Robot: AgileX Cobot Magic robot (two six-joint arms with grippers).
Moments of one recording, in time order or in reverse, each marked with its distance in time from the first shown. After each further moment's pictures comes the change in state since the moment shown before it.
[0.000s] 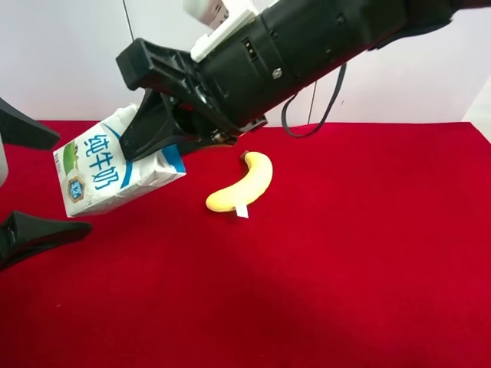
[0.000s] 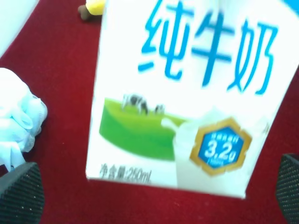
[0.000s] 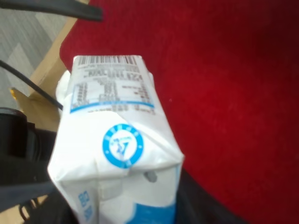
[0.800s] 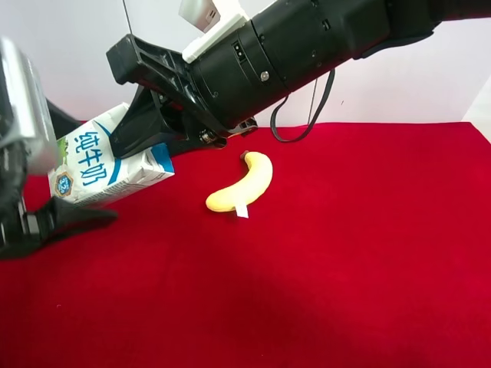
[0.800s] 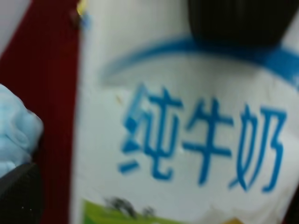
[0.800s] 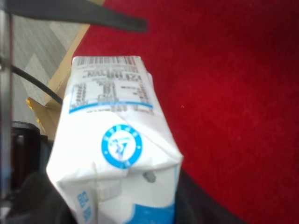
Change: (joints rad) left arm -0.003 0.116 -0.059 -0.035 -0.060 0.046; right arm 0.000 0.016 0.000 0.054 -0.015 -0.022
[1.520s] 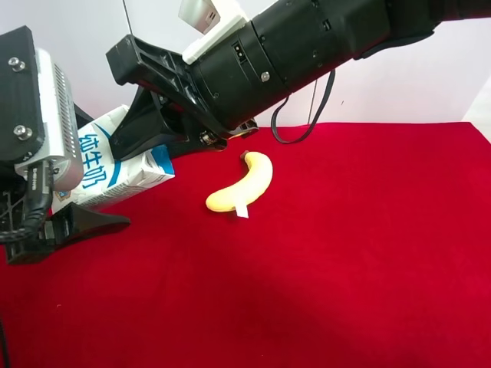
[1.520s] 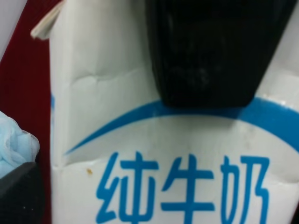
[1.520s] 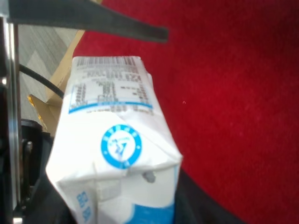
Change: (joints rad) left arm -0.069 0.058 -0.014 0.053 0.008 0.008; right arm 0.000 0.000 0.000 0.000 0.009 0.007
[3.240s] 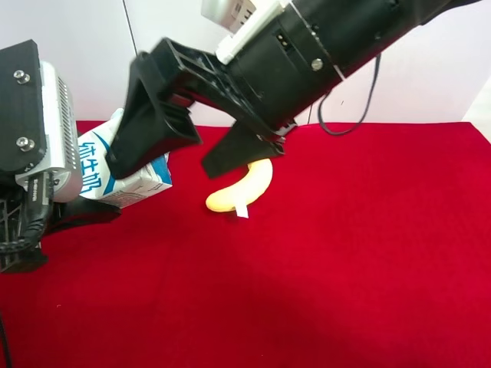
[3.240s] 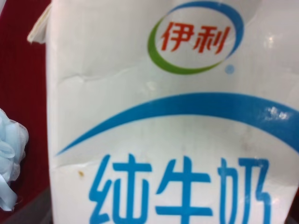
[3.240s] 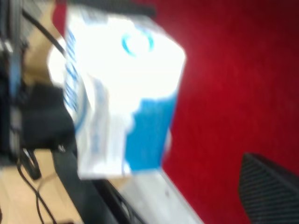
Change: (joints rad) left arm 0.000 0.002 0.000 0.004 0.038 0.000; right arm 0.000 -0.099 0.000 -0.246 0.177 0.189
